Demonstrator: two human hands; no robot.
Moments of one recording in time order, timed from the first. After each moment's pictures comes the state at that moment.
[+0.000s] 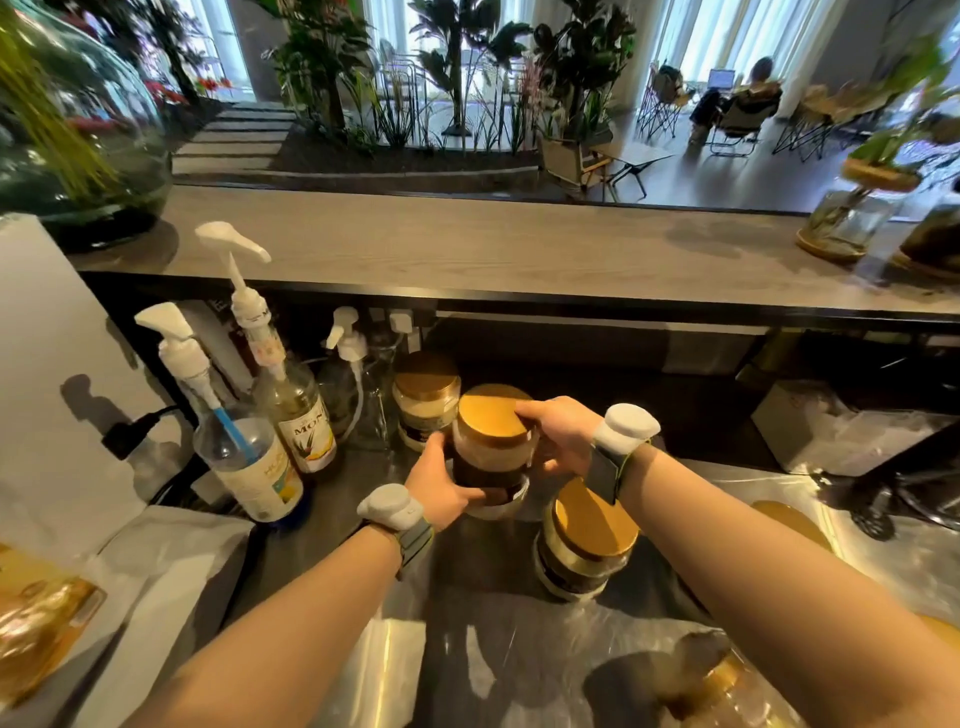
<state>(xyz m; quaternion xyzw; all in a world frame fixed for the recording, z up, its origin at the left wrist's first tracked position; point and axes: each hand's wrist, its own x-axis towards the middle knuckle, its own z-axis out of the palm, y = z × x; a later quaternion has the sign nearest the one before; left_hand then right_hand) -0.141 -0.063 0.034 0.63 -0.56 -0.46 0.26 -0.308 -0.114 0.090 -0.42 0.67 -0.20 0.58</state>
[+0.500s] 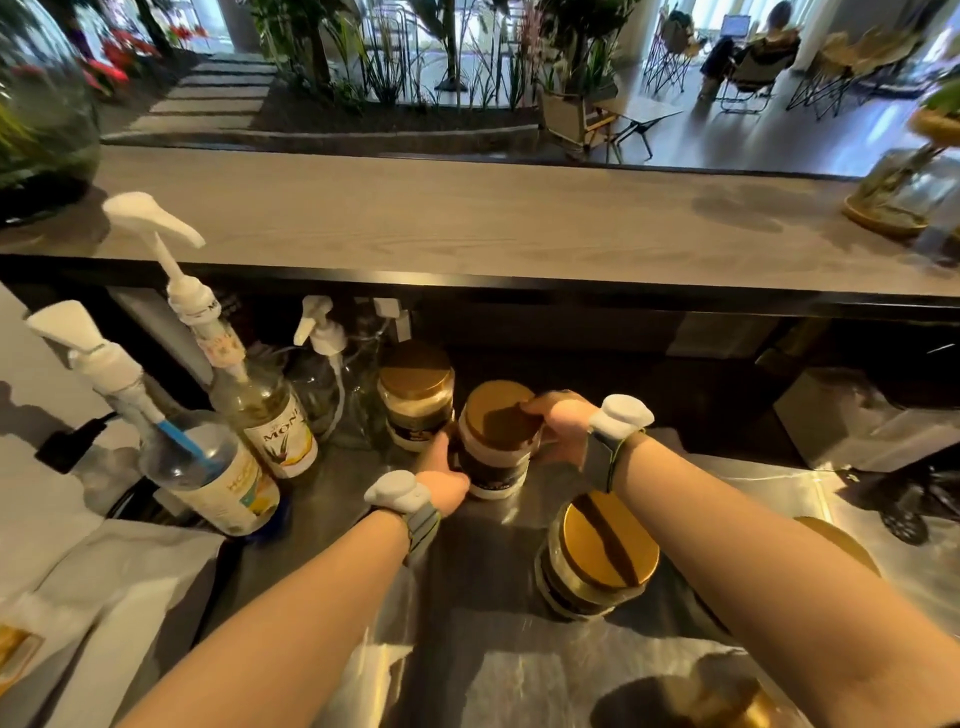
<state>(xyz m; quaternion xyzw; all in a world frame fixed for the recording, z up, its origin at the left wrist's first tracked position) -0.153 -0.124 -0.010 0.70 -0.53 -0.45 0.15 -0.315 -0.164 0.050 -0.33 0.68 -0.23 0.62</state>
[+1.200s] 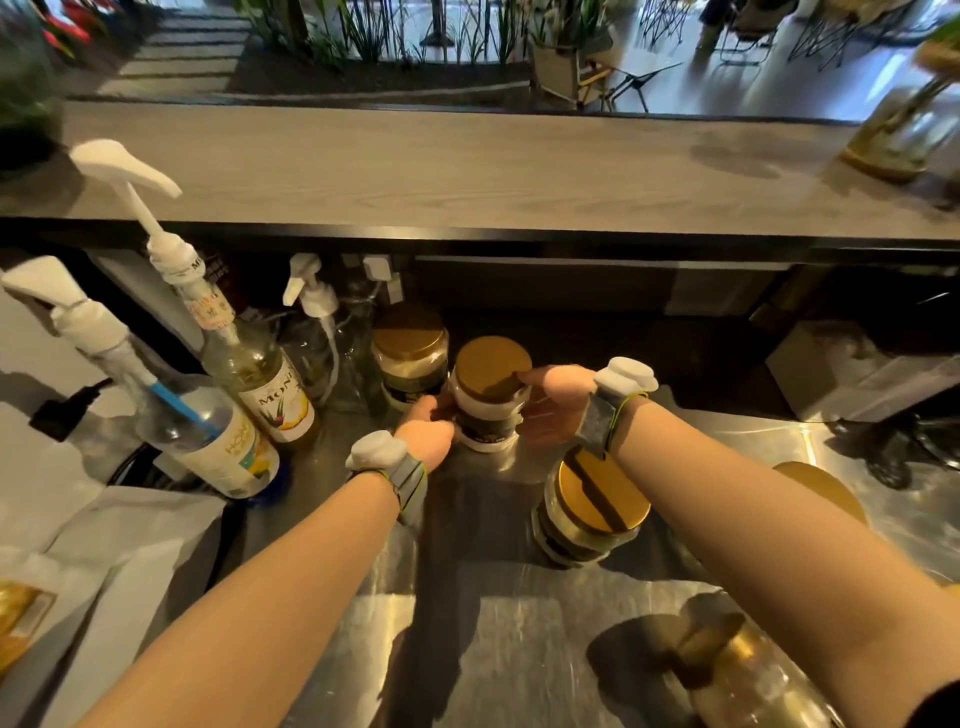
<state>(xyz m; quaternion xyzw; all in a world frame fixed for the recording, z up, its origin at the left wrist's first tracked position) -0.133 -0.152 -0.066 0.72 -0.46 -0.49 0.18 -0.318 -0.152 0.035 -0.29 0.67 -0.20 0.66</state>
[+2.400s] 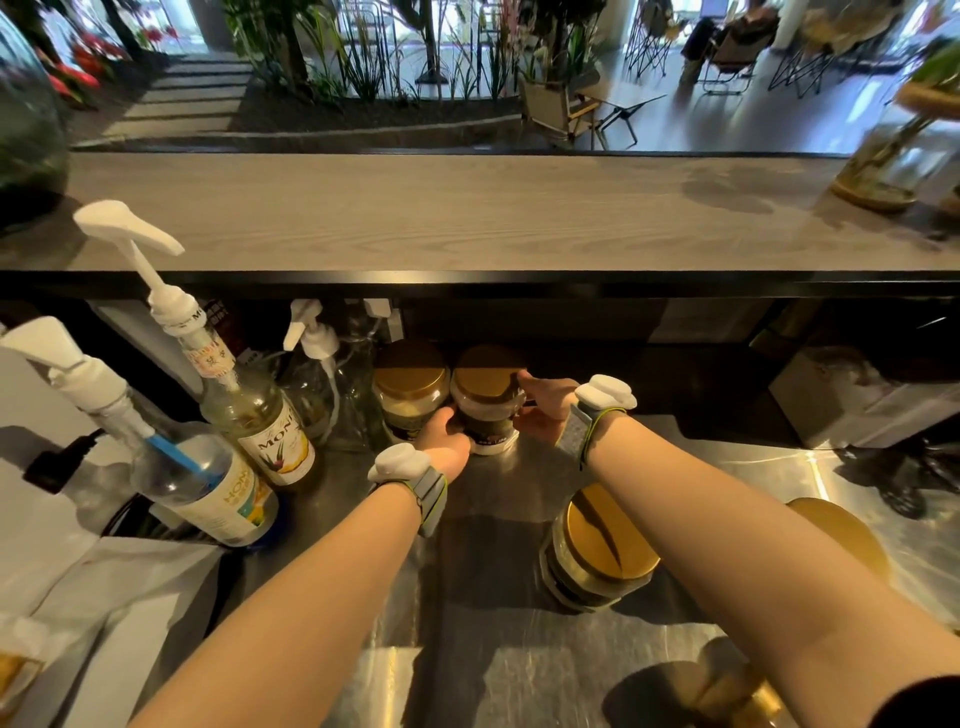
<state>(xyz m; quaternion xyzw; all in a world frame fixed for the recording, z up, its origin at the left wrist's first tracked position) -0.157 -0.175 -0.050 0.72 -0.41 -0.49 0.26 -0.305 -0.195 0.035 -0.27 0.69 -0.22 0.64</state>
